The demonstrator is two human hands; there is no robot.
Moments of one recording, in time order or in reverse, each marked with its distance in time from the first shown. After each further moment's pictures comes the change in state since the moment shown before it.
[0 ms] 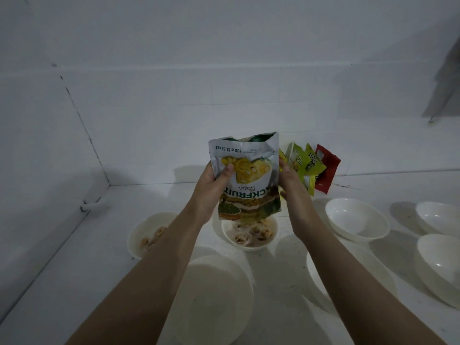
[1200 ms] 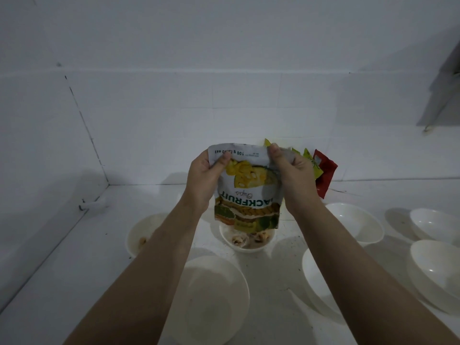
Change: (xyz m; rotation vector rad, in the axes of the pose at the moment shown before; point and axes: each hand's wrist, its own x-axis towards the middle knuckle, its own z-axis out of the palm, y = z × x) left_hand 0.001 0.033 0.004 -0.040 0.145 0.145; right_hand 0.009 -0.051 0.007 0.266 0.045 -0.246
